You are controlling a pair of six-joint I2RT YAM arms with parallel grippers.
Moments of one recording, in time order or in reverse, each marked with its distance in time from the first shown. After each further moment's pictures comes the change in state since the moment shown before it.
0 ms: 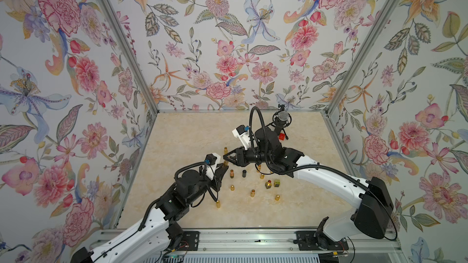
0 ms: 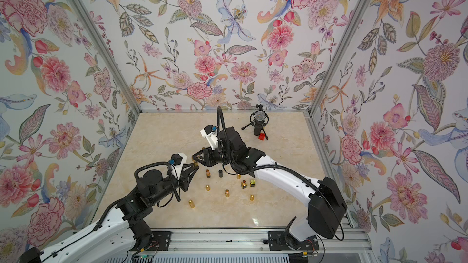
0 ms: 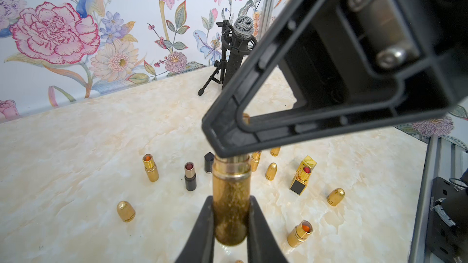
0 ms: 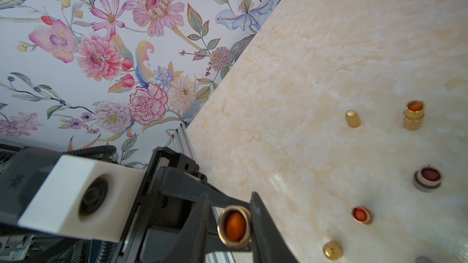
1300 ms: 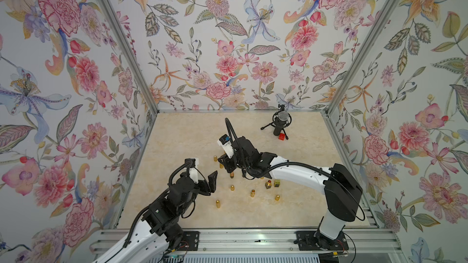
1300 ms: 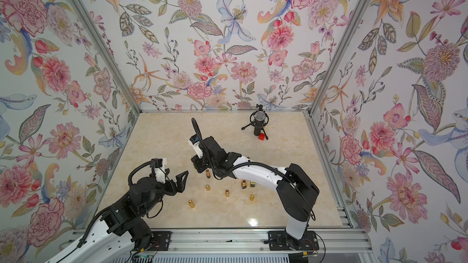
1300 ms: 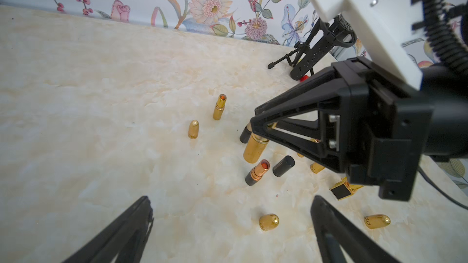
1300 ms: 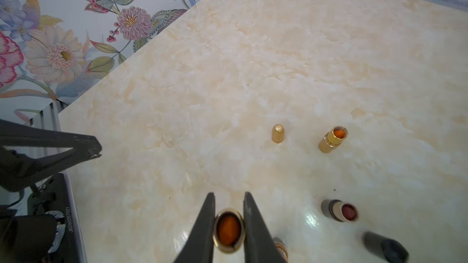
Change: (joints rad) left arm 0.000 -0.251 0.003 -0.459 -0.352 -0.375; right arm 0.113 0.280 0.076 0.028 0.415 -0.366
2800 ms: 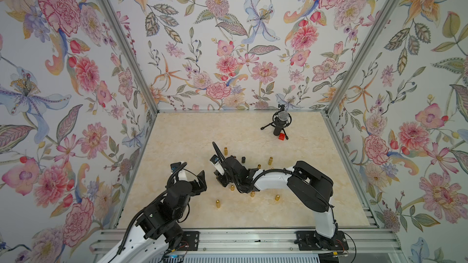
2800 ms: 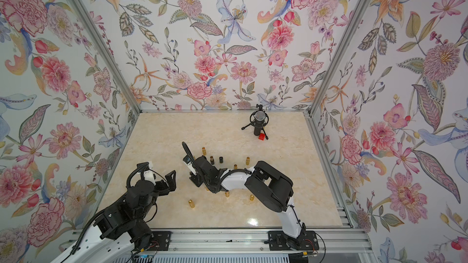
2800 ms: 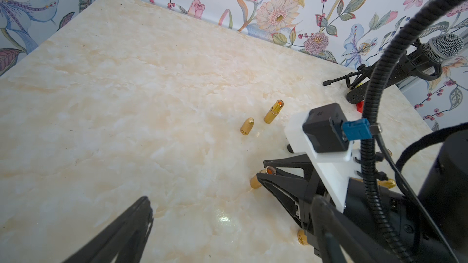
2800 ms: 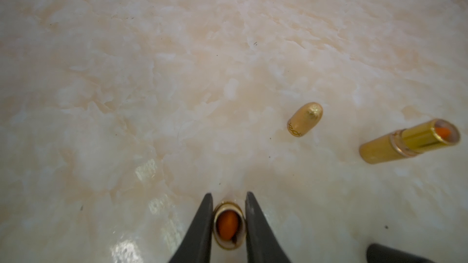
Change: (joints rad) left arm 0.000 -0.063 0.018 -0.181 -0.207 -0.138; right arm 0.072 0.237 -0.127 0.341 0.127 -0.182
